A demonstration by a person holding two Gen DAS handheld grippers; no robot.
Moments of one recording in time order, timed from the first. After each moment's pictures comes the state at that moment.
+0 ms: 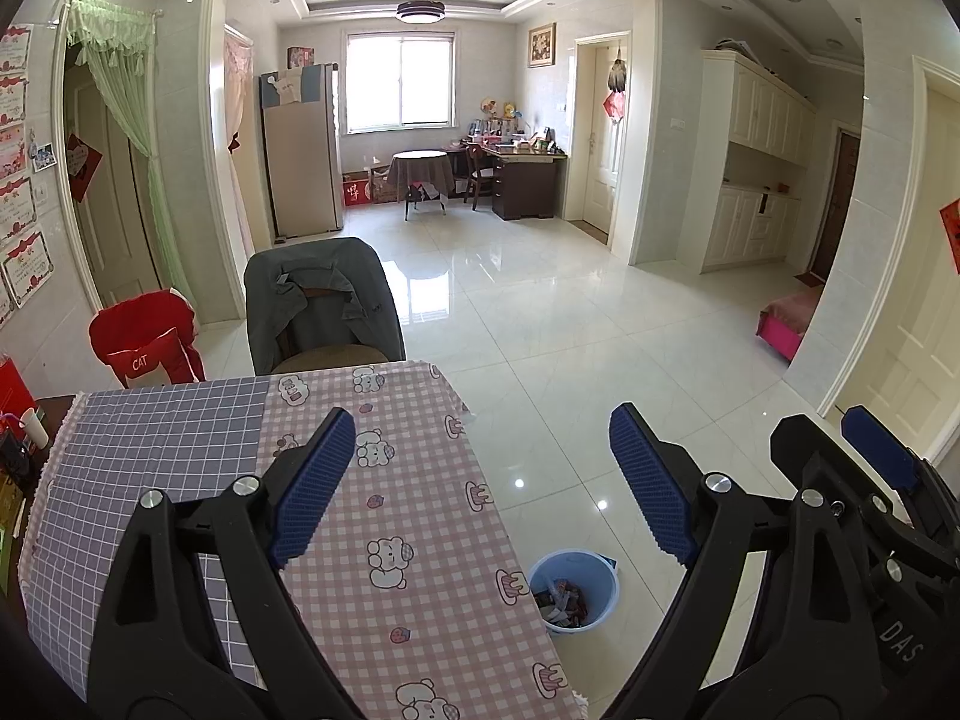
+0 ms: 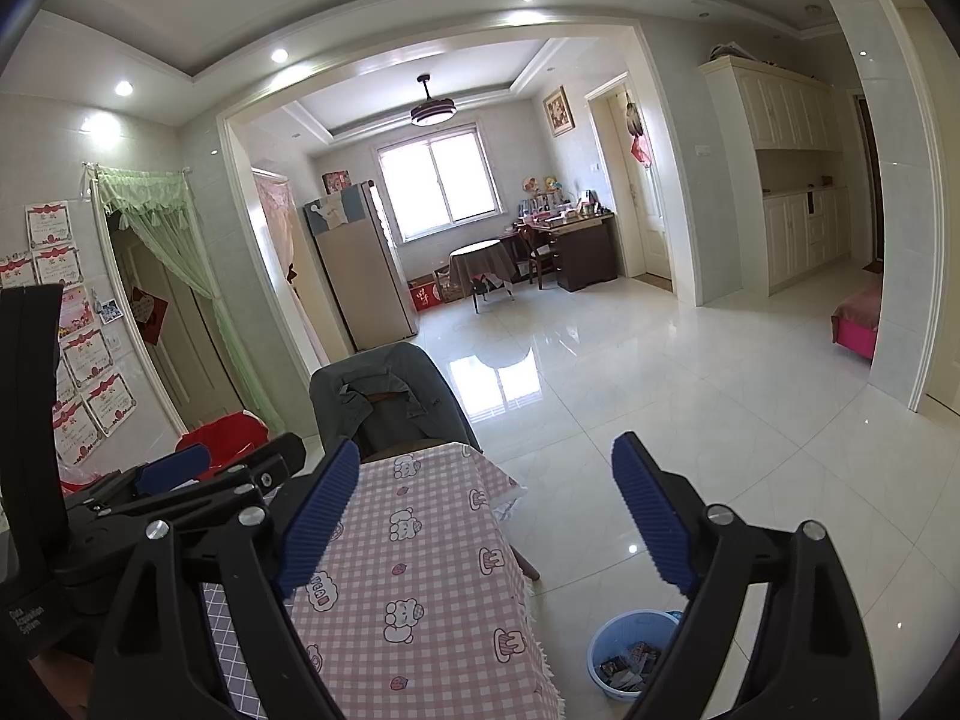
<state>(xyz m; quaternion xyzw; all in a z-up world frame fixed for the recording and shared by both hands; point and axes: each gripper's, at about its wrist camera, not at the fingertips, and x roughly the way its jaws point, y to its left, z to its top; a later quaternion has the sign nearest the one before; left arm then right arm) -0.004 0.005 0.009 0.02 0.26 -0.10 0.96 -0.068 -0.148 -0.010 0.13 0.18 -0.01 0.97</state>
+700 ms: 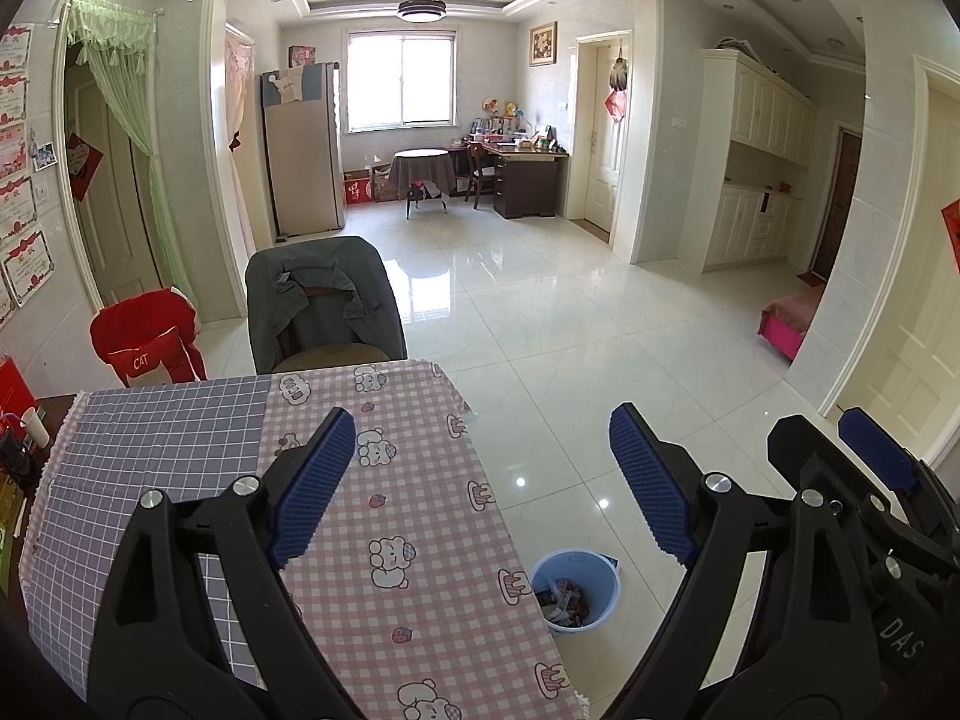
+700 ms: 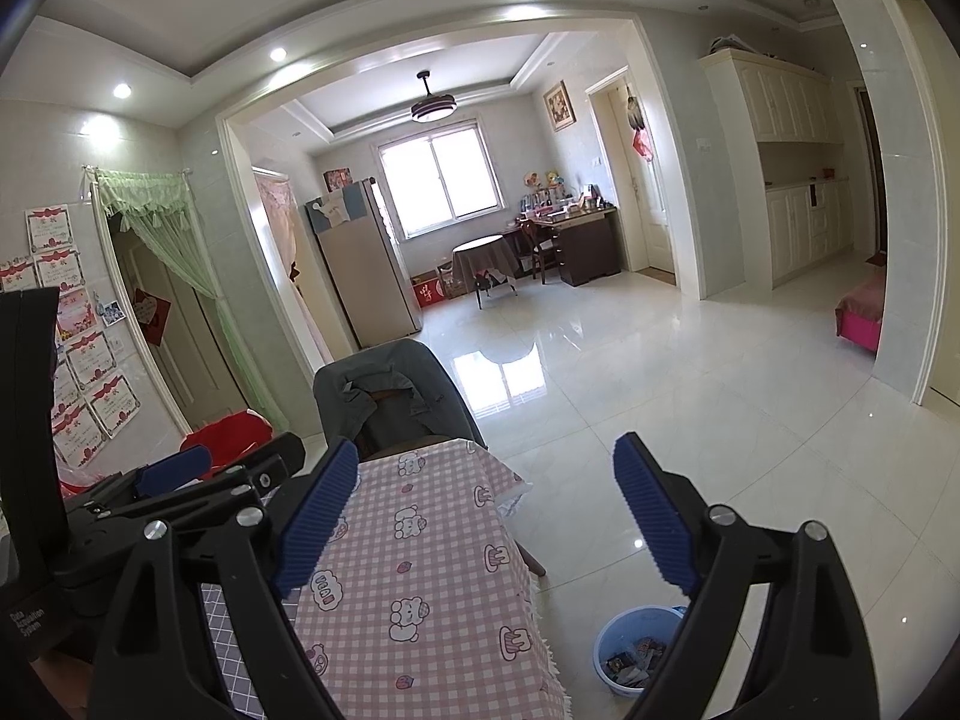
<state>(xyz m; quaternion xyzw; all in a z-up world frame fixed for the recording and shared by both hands) -0.004 0.005 0.007 0.02 0.26 -0.10 0.96 -0.066 -0.145 -0.012 0.13 0.19 0.00 0.97</state>
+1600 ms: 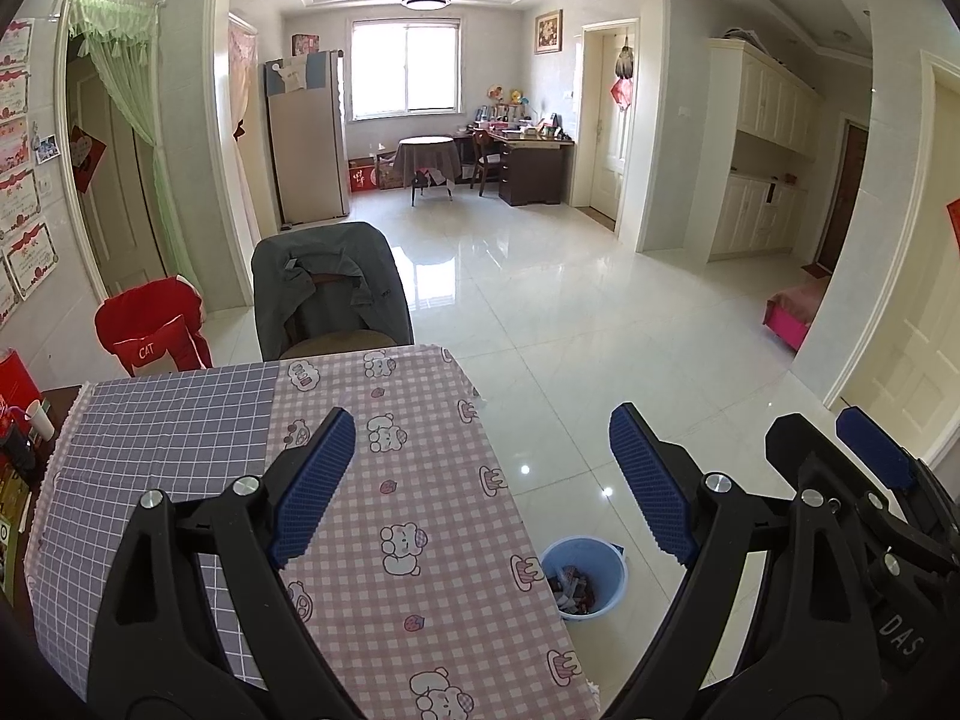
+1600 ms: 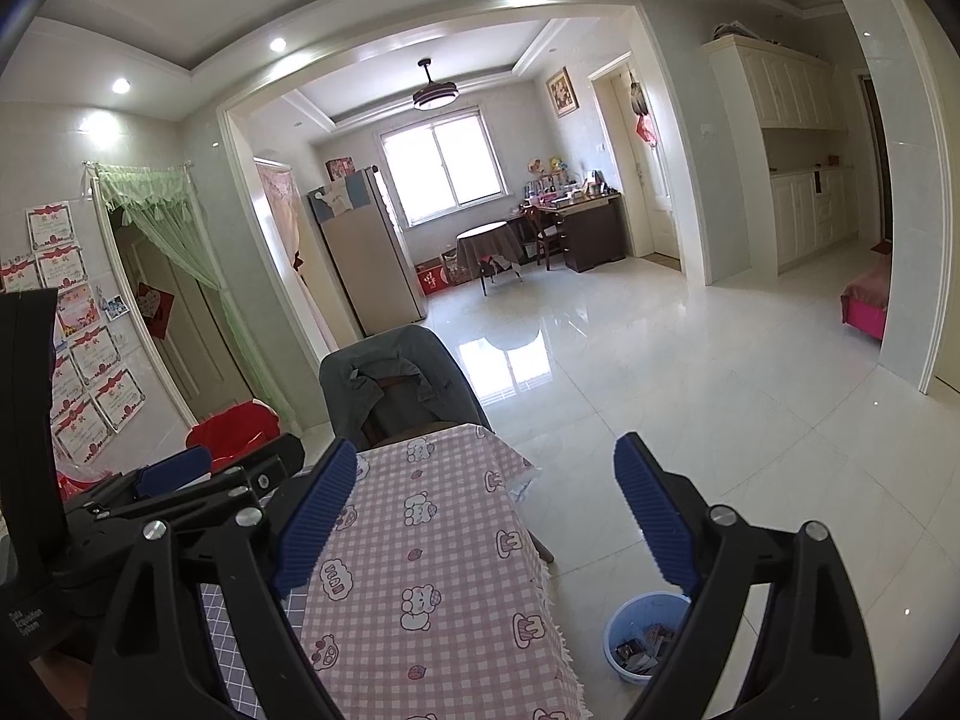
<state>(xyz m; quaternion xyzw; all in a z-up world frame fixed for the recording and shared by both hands) -0.002 0.015 0.004 0.02 0.28 -0.09 0.95 -0.056 -0.134 -0.017 0.14 0.20 0.01 0.97</state>
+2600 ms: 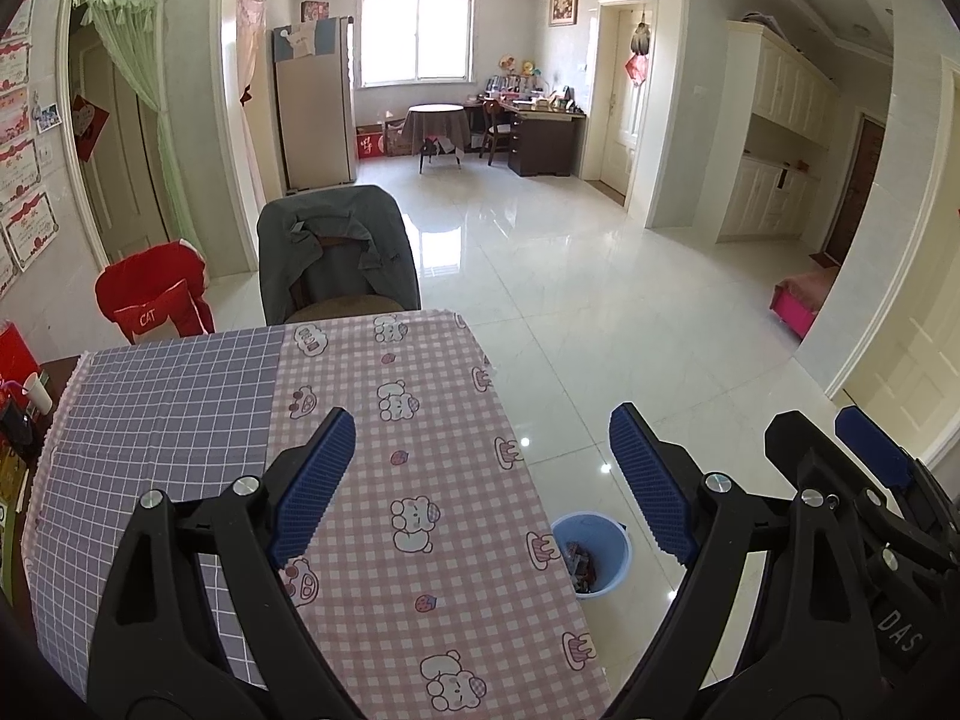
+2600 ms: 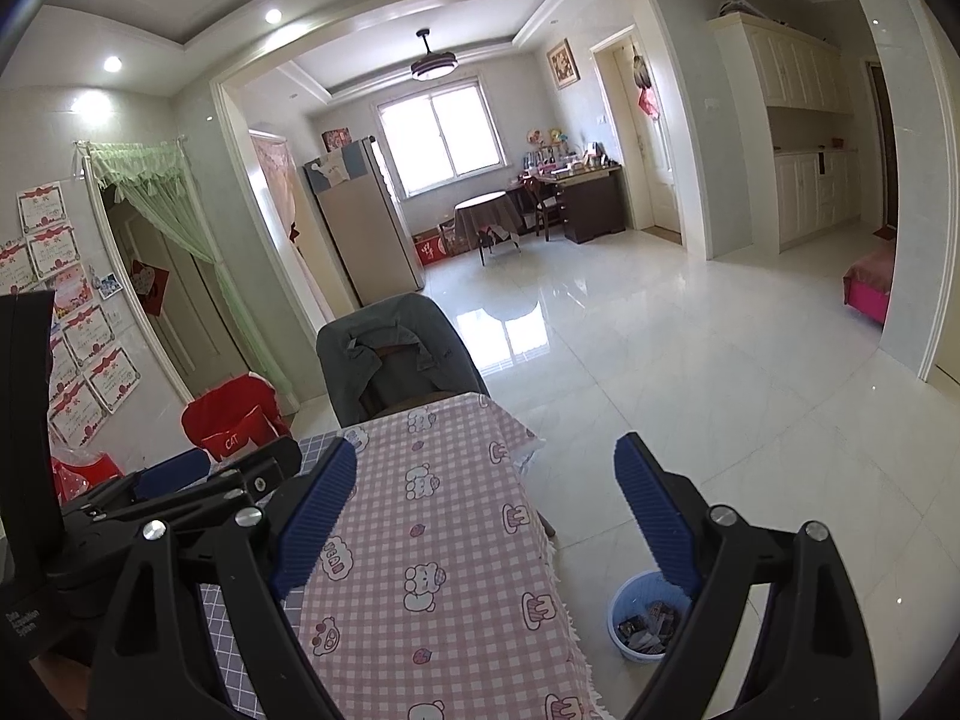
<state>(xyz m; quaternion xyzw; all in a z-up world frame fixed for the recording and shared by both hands) 0.018 0.033 -0.017 0.01 0.32 -0.08 0.94 -0.038 -0.124 -0.036 0.14 0.24 0.01 0.96</state>
